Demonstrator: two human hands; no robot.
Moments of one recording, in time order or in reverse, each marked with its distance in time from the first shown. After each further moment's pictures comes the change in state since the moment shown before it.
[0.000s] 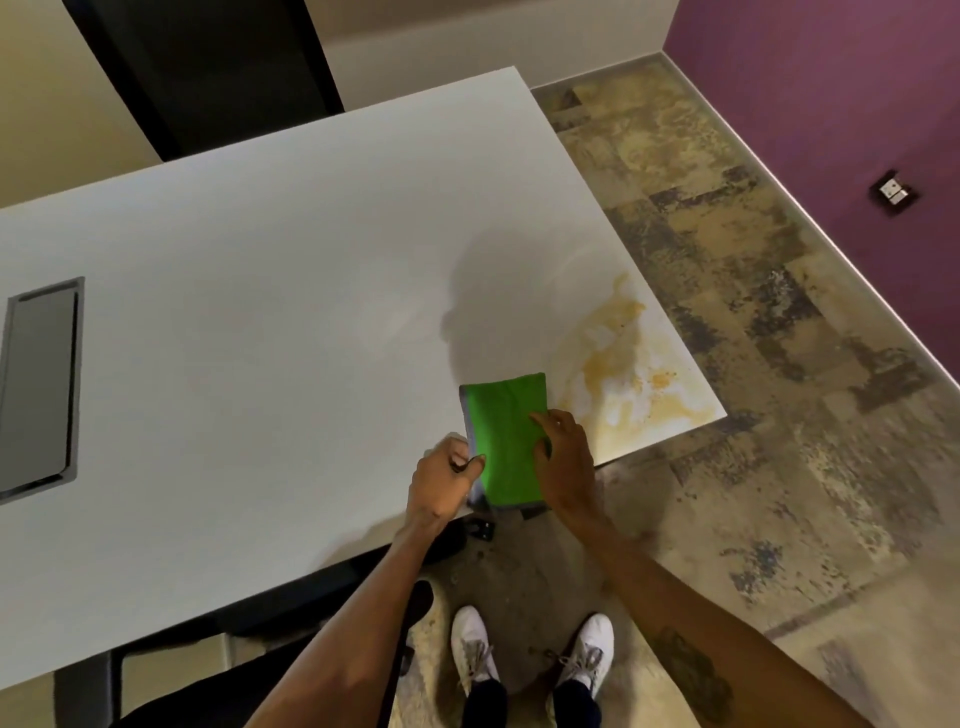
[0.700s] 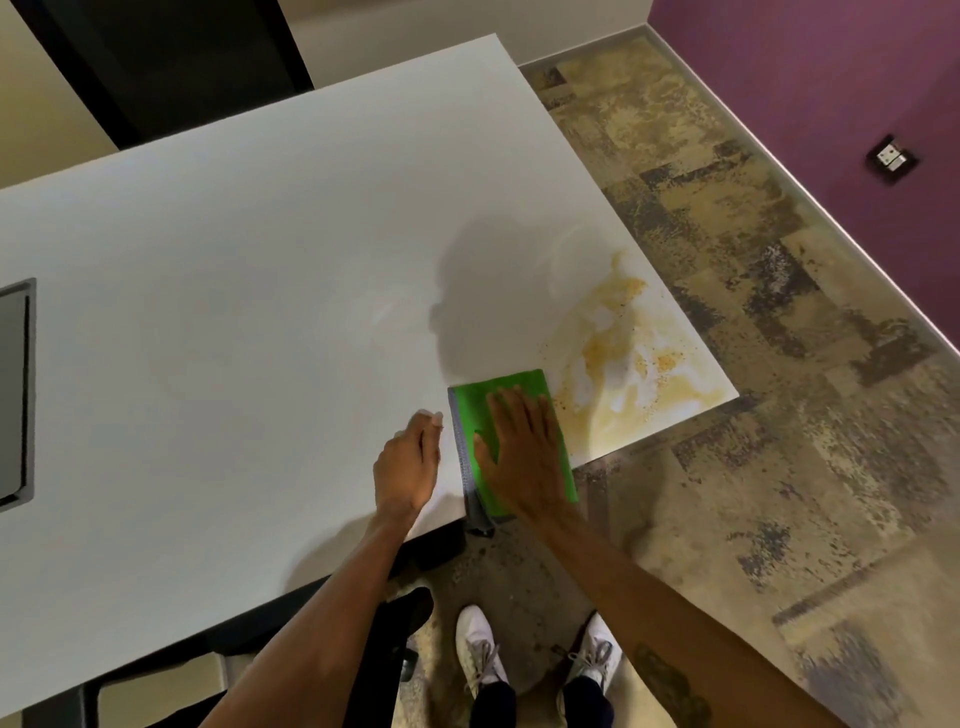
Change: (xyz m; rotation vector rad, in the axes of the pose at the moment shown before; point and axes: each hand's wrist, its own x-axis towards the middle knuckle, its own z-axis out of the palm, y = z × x) left_hand 0.026 -0.022 -0.015 0.257 0.217 0.163; right_hand 0.003 -0.021 0.042 -0.398 0.027 -0.254
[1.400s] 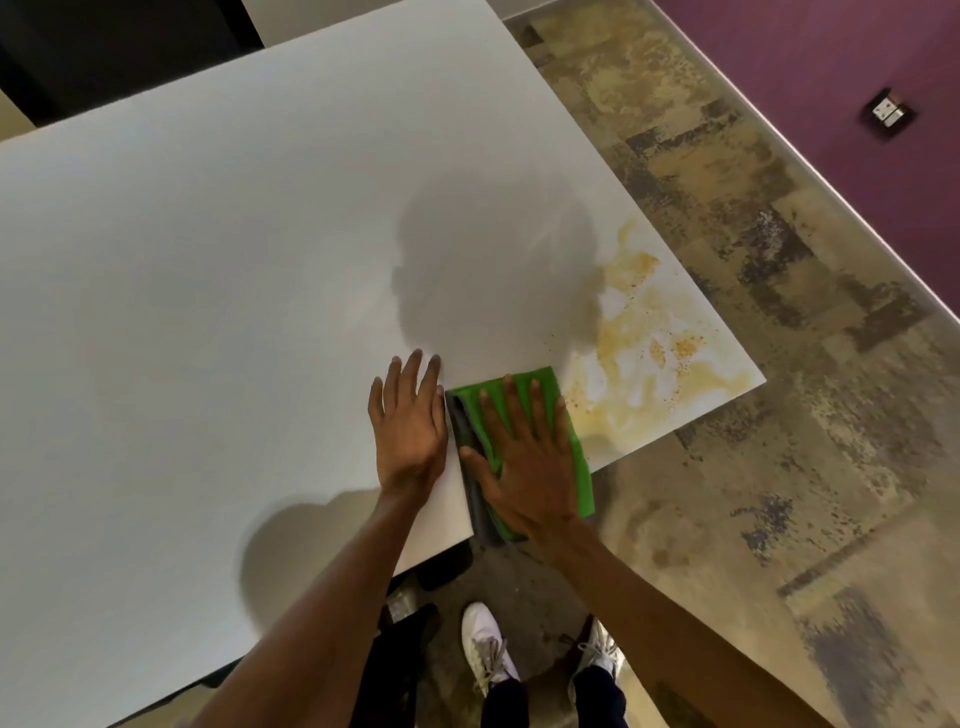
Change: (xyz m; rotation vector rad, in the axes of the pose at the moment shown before) left_hand 0.061 -0.002 0.029 0.268 0.042 0.239; right_hand -0.001 0.012 0.045 -0.138 -0.076 0.043
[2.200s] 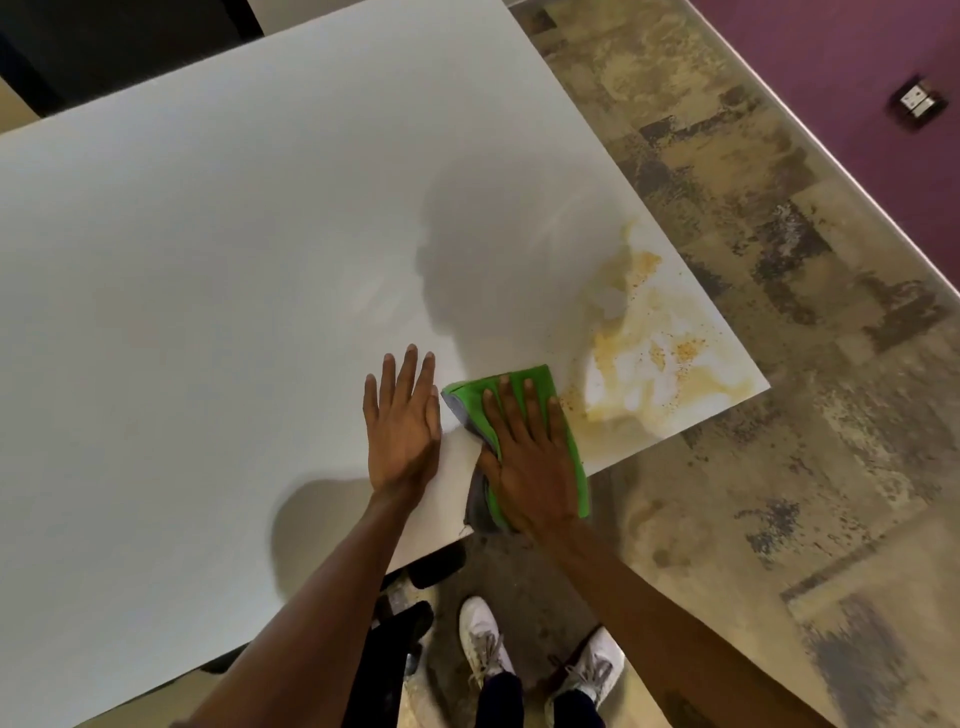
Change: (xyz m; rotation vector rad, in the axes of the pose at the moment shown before) left_hand 0.002 0.004 -0.002 0.015 -0.050 -0.012; right_hand 0.009 0.012 -0.010 -0.053 -0.081 -0.057
